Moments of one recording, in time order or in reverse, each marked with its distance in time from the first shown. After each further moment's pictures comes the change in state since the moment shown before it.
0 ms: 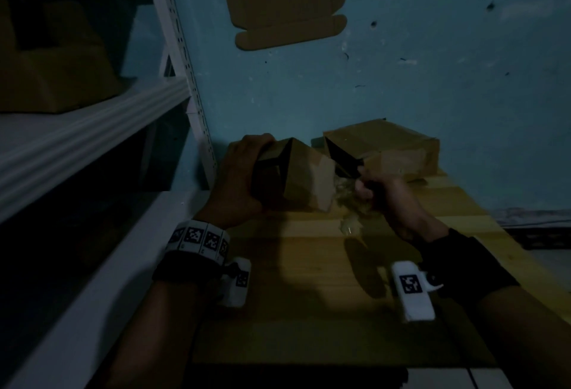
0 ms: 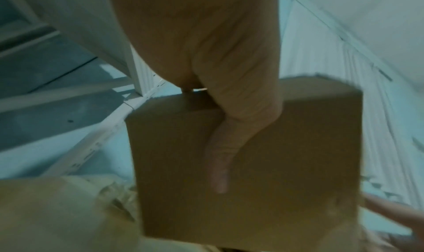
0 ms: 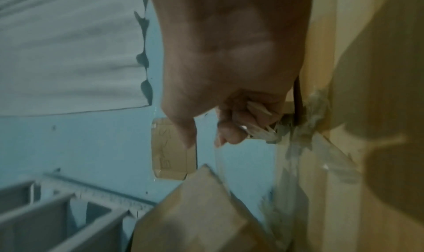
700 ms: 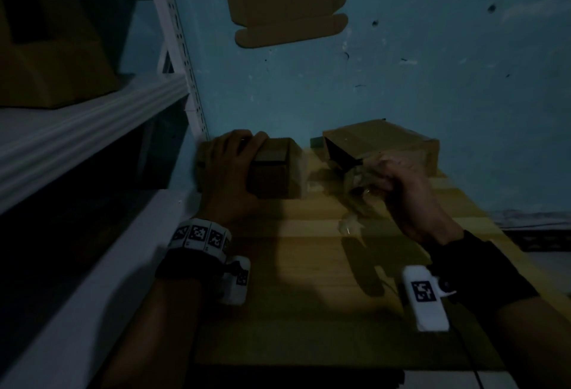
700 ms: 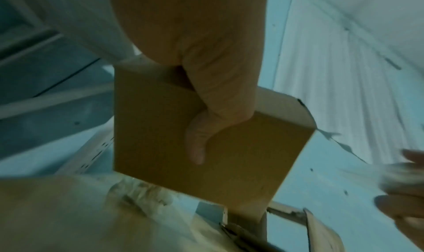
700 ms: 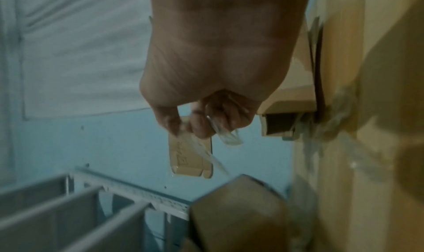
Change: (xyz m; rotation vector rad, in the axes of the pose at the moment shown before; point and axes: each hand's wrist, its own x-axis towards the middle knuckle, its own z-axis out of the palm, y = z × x) left_hand -0.006 0.014 -0.011 0.416 0.090 0.013; right_hand -0.004 -0.008 -0.009 0.189 0.032 -0.251
